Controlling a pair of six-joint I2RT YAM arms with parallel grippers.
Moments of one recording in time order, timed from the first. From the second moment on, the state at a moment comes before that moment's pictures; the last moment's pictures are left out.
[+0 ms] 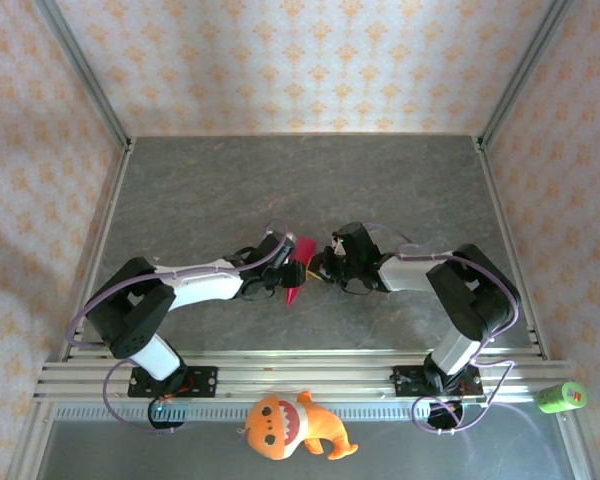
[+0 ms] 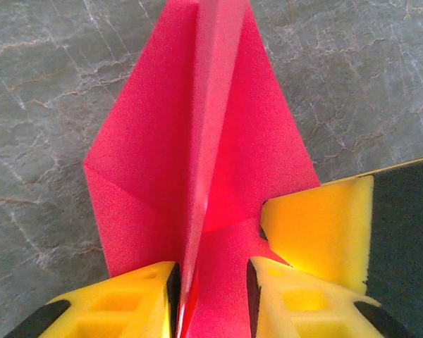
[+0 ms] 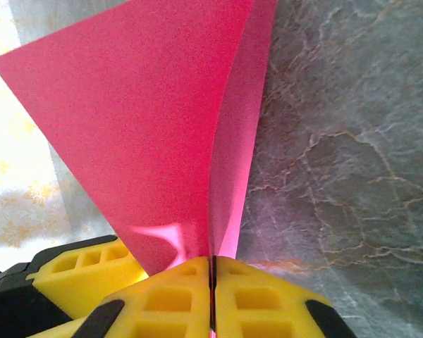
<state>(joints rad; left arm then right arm) -0.73 1.60 0.77 -0.08 0.05 -0.72 0.63 1.66 0.68 0.22 -0.46 1.09</state>
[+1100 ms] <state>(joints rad) -0.76 1.65 0.91 -0.26 -0.12 -0.72 0.52 1.48 0.64 0.13 -0.40 0.99</state>
